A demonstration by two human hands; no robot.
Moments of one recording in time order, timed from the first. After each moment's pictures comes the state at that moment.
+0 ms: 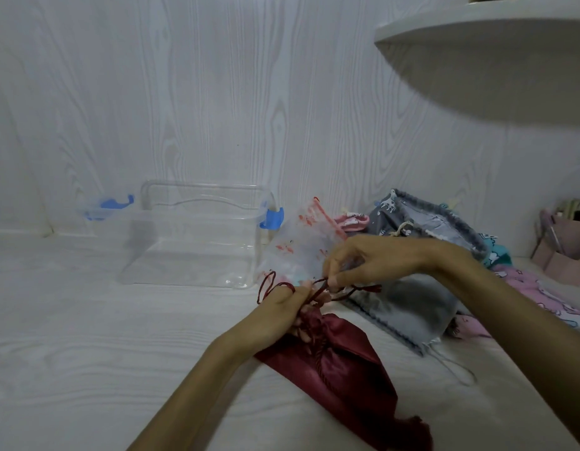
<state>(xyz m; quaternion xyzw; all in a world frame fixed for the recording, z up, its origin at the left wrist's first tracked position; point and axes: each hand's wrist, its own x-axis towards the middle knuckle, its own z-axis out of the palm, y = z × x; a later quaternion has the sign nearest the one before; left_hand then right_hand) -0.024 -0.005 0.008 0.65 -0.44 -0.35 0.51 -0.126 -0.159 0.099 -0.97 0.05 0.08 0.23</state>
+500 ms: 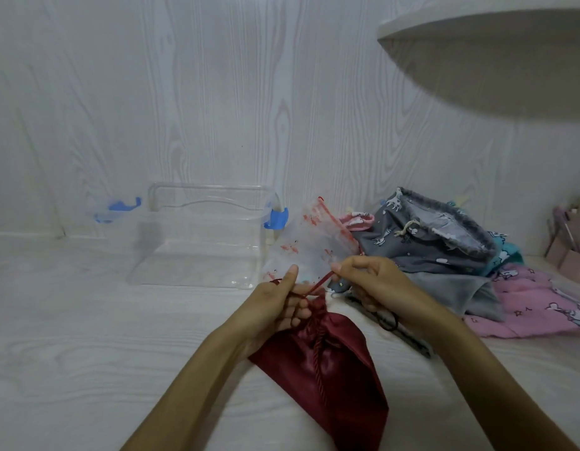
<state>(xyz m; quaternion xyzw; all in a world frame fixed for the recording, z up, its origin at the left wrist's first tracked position) -0.021 0.000 0.015 0.62 -0.29 -0.40 0.61 -0.148 -0.119 0.051 -0.80 0.19 -0.20 0.53</state>
